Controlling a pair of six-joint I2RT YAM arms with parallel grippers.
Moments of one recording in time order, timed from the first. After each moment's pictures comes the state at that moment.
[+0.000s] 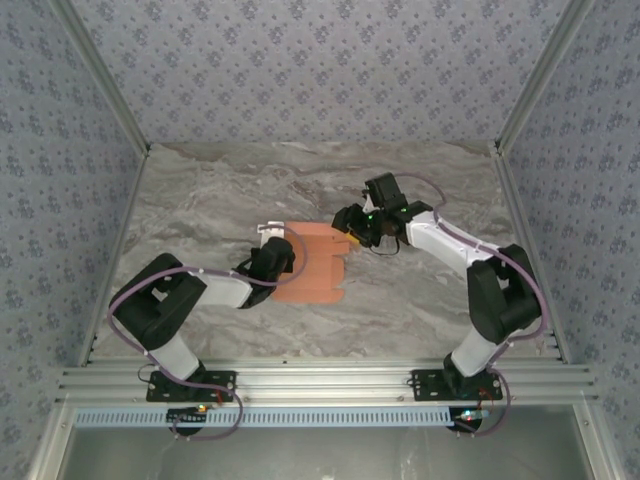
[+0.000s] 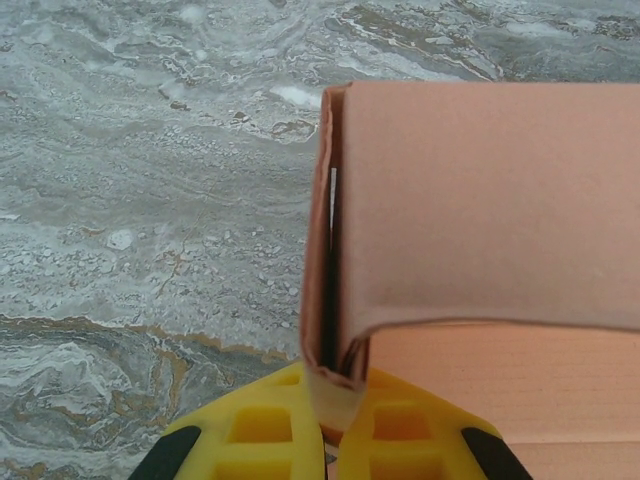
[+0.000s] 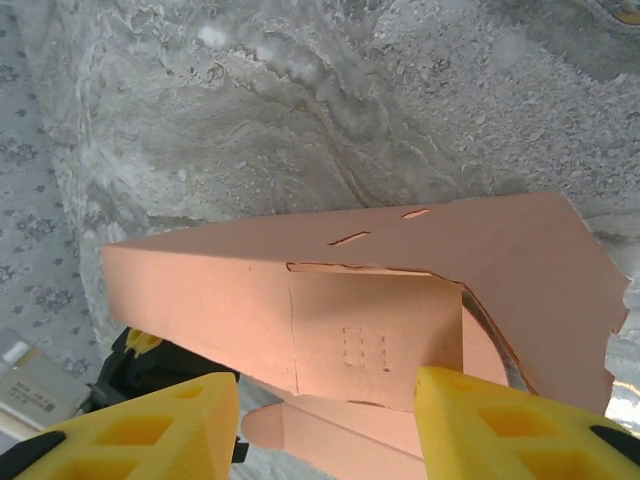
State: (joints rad) left arm -0.73 1.65 0.59 0.43 -0.54 -0.41; right arm 0.48 1.66 1.15 -0.38 -0.40 0.88
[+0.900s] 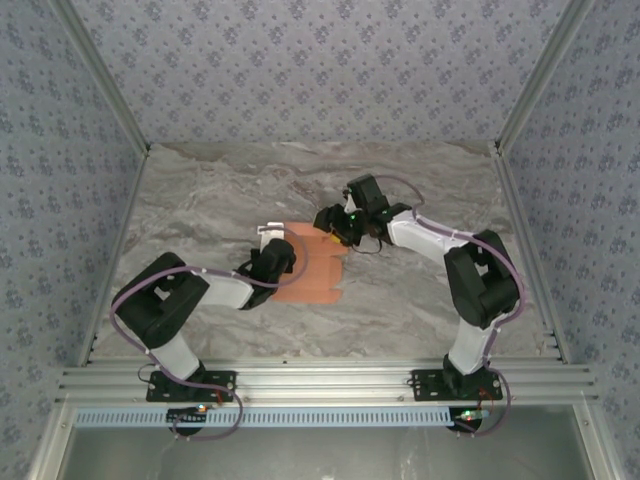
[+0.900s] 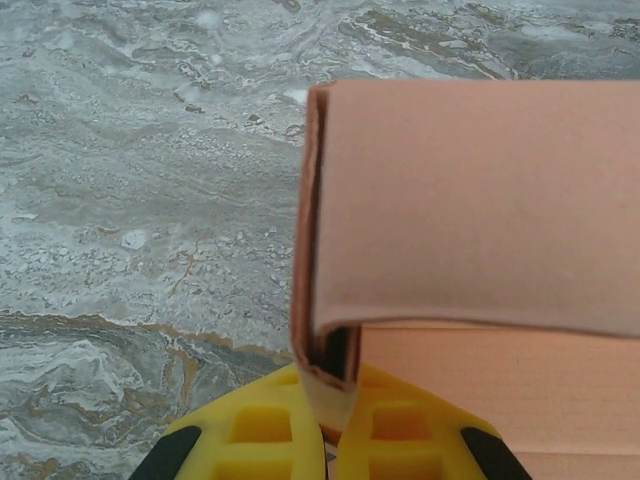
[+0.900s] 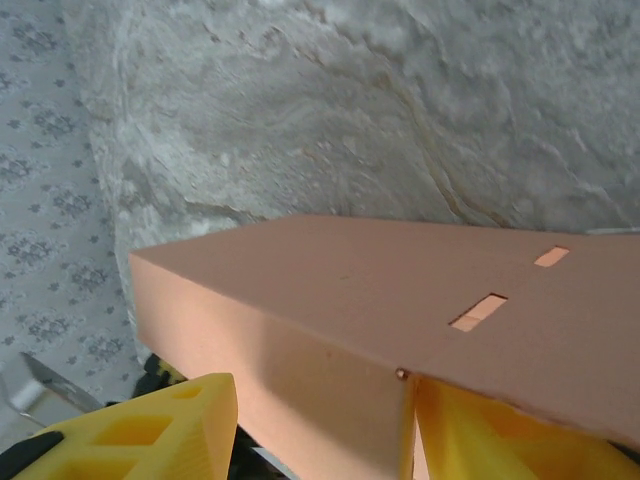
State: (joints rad) left arm -0.75 1.67 0.59 0.45 -0.58 -0.41; right arm 0.54 1.78 1.18 -0.22 -0.46 0.94
